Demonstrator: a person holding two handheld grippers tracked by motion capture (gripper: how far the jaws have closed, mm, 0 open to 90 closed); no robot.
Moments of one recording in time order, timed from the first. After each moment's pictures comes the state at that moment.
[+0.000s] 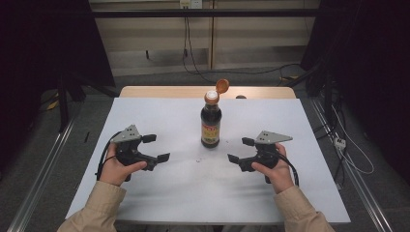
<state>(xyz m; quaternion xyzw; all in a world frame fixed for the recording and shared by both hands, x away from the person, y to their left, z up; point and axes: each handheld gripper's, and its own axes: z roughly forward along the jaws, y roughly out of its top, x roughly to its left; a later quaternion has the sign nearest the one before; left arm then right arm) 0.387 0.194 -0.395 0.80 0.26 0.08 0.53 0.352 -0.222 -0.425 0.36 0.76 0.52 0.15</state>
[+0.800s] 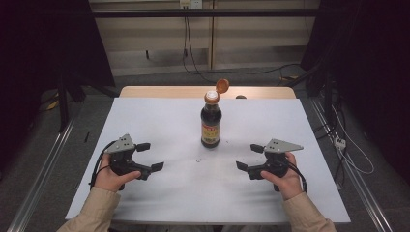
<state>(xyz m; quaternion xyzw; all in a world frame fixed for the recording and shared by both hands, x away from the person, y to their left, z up) 0.368 0.211 -0.411 0.81 0.27 0.07 0.52 0.327 -0.242 -0.431 0.36 0.76 0.51 0.16</state>
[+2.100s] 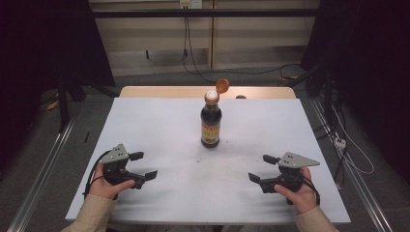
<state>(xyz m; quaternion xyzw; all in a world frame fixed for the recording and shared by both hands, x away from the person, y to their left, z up) 0.353 0.230 -0.428 0.81 0.28 0.08 0.51 0.289 -0.270 -0.440 0.37 0.76 0.51 0.17</state>
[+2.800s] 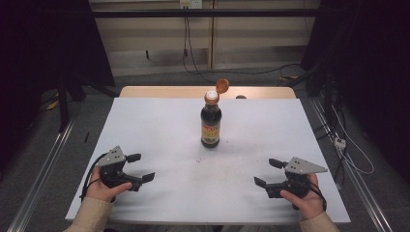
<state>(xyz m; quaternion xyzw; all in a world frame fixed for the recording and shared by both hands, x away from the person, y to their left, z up) 0.347 0.237 -0.430 0.81 0.29 0.08 0.51 0.274 -0.282 -0.441 0.38 0.76 0.50 0.19</state>
